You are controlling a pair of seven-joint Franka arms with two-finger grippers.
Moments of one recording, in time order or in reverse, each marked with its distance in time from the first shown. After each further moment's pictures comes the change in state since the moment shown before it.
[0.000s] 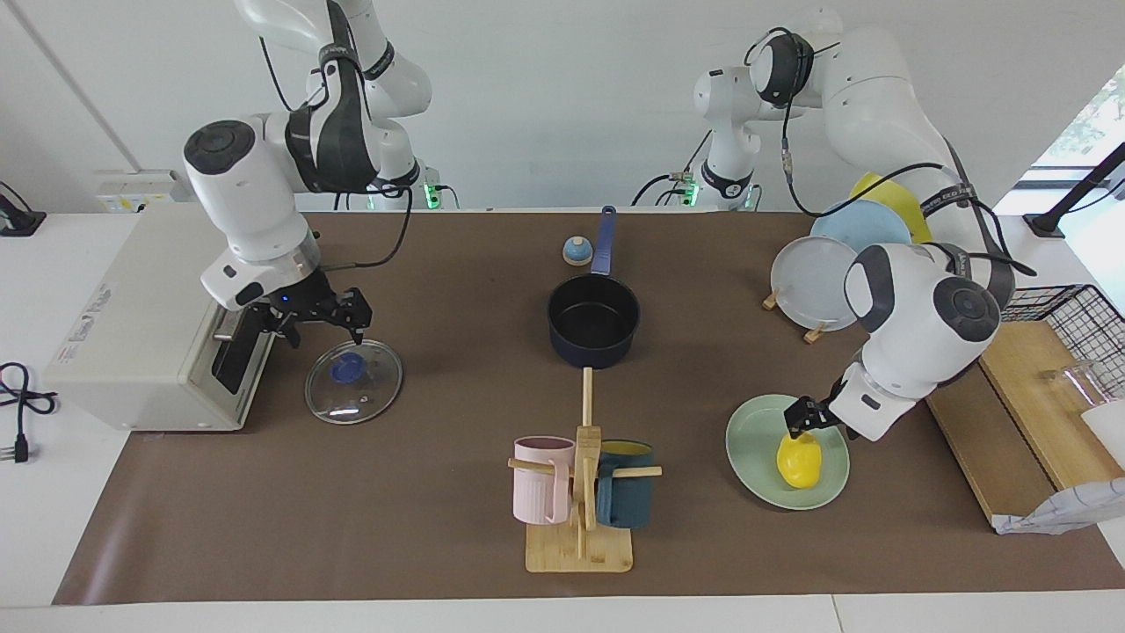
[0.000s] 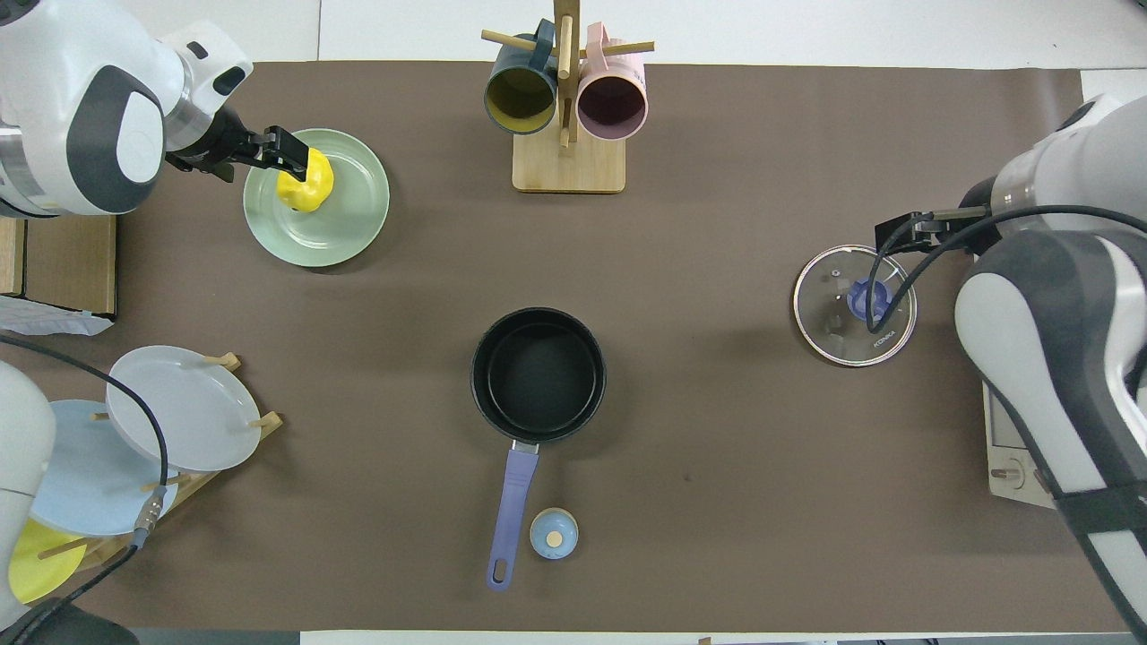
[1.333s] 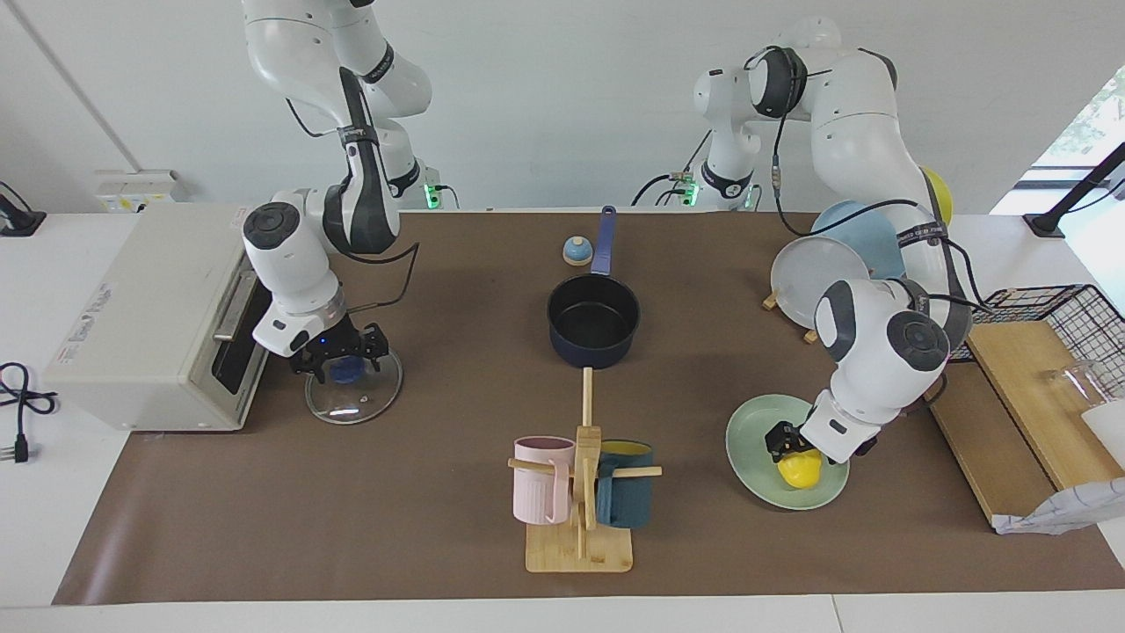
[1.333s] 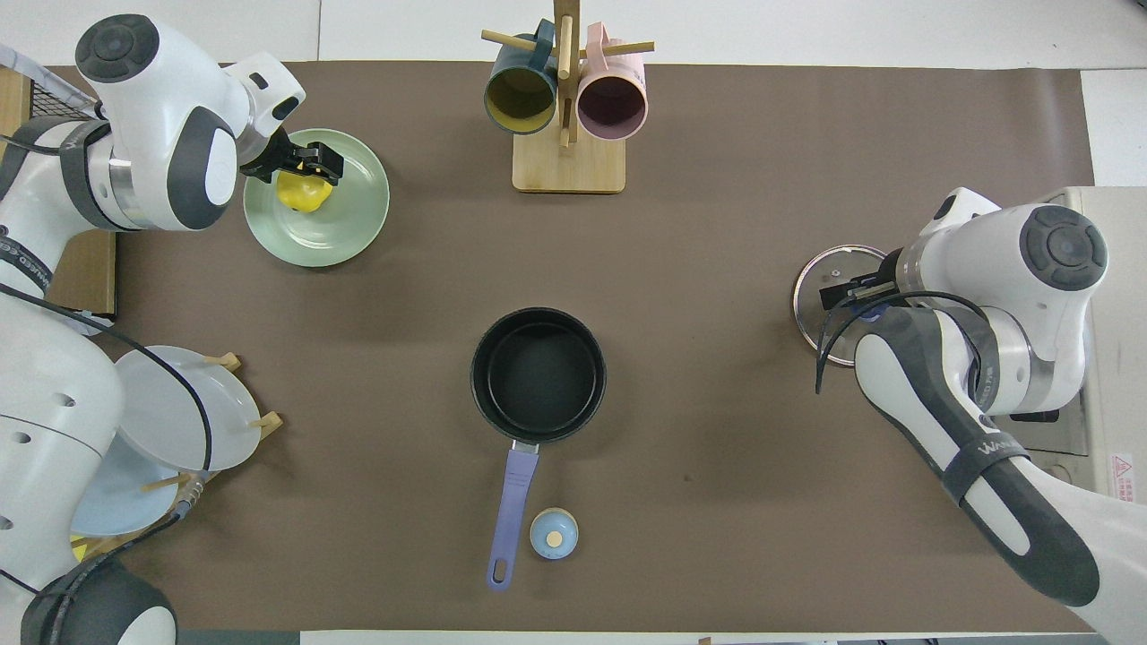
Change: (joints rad) left arm -0.018 0.024 0.003 -0.081 0.019 0.133 0.001; right arm -0.038 0.047 -0.006 -0.248 0.000 0.272 -0.206
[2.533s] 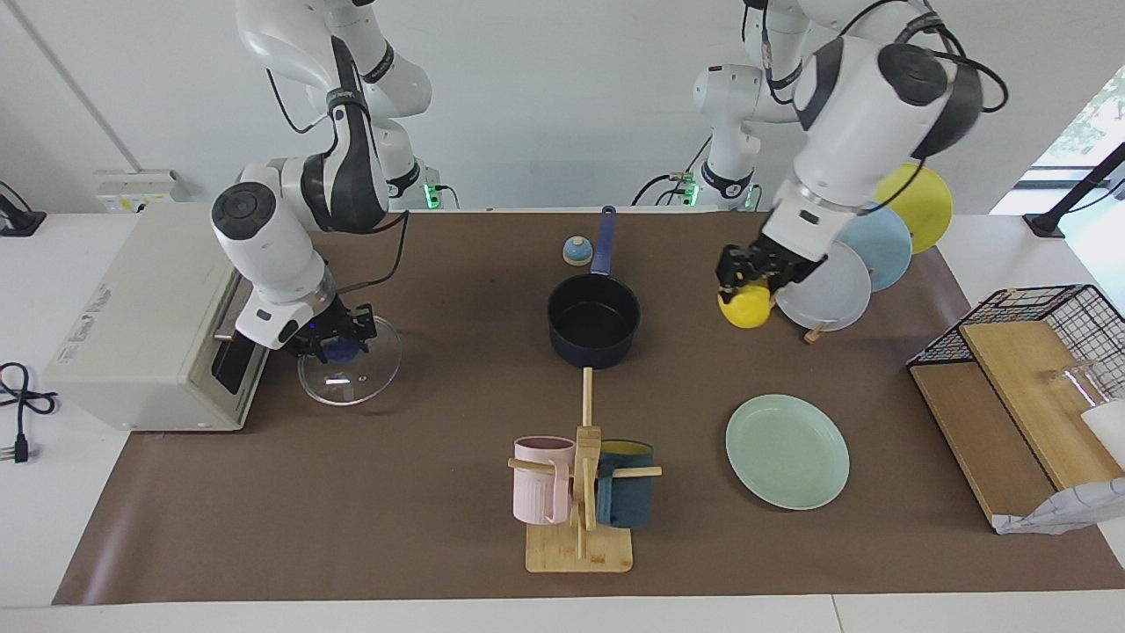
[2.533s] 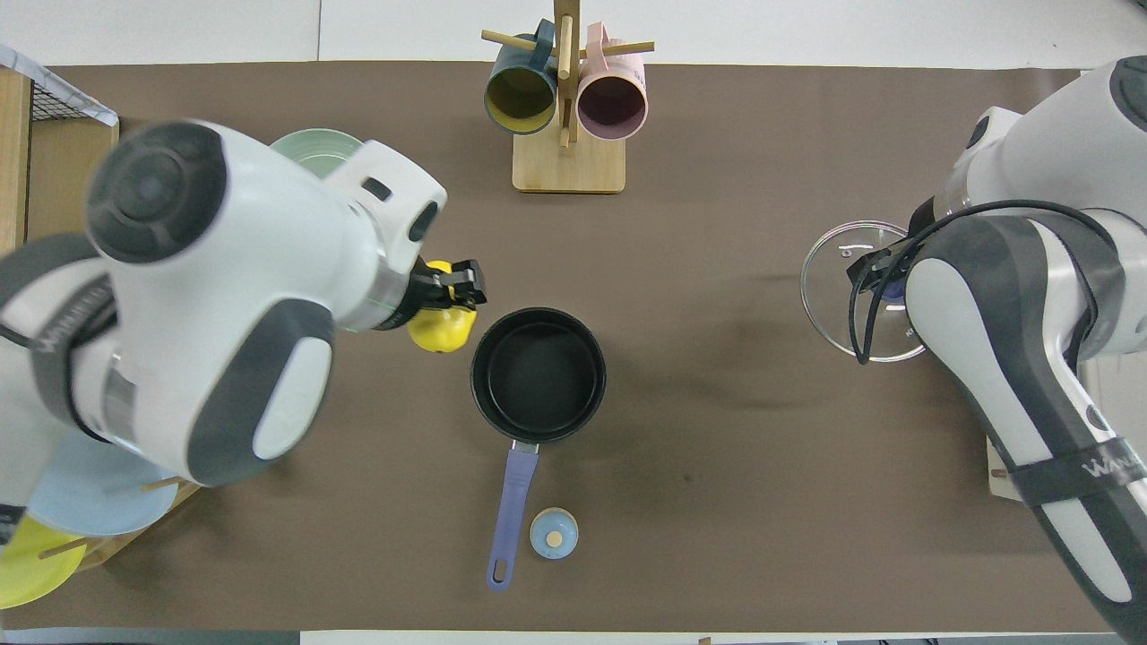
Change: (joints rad) left arm -0.447 -0.663 -0.027 -0.558 -0.149 -0.047 -0.605; right arm 0.040 -0.045 0.085 0.470 0.001 -0.693 0.028
